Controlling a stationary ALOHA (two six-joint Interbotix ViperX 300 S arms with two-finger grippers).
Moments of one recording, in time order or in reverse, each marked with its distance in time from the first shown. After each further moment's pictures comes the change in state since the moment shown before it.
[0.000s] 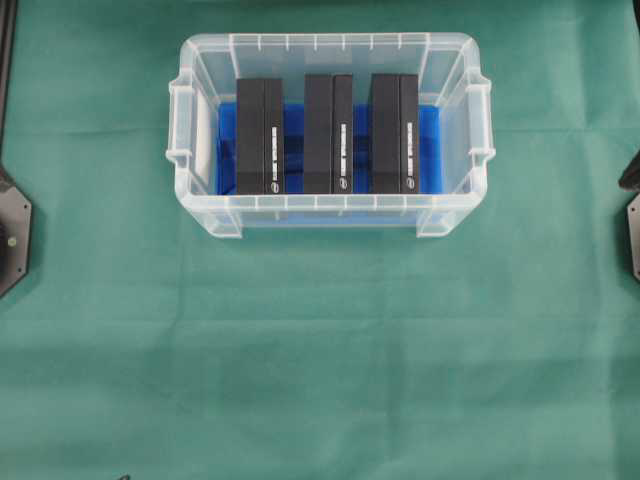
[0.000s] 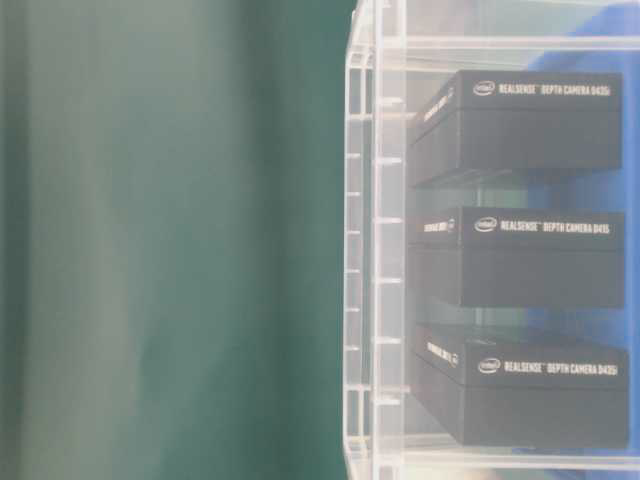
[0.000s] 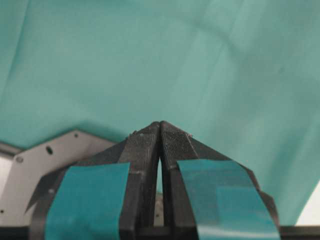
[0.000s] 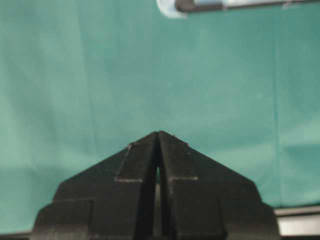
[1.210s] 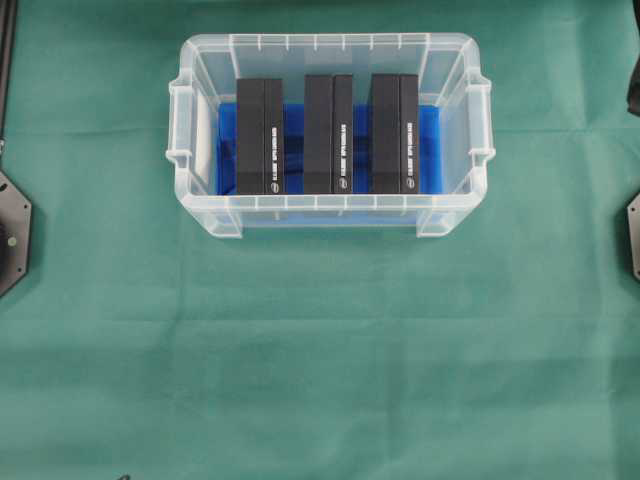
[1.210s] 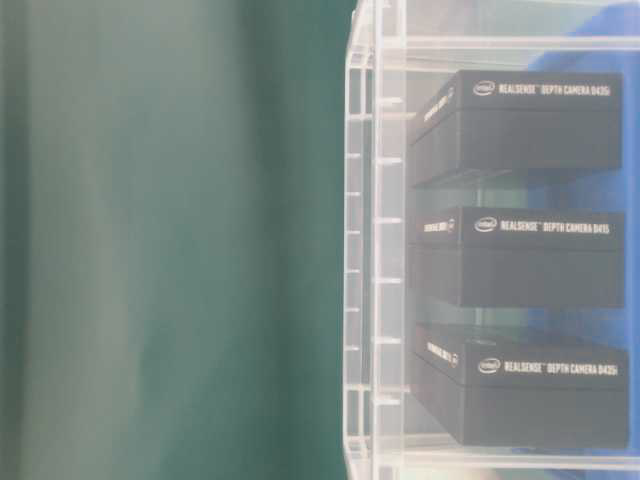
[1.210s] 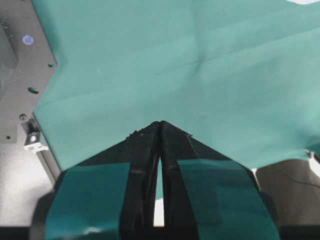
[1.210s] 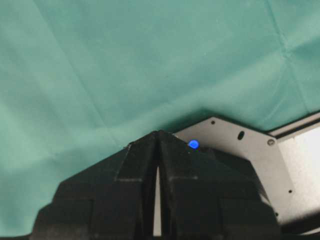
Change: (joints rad) left arm 0.009 0.012 -0.017 -0.003 0.103 -0.948; right arm 0.000 0.028 -0.003 -0.035 0.138 0.348
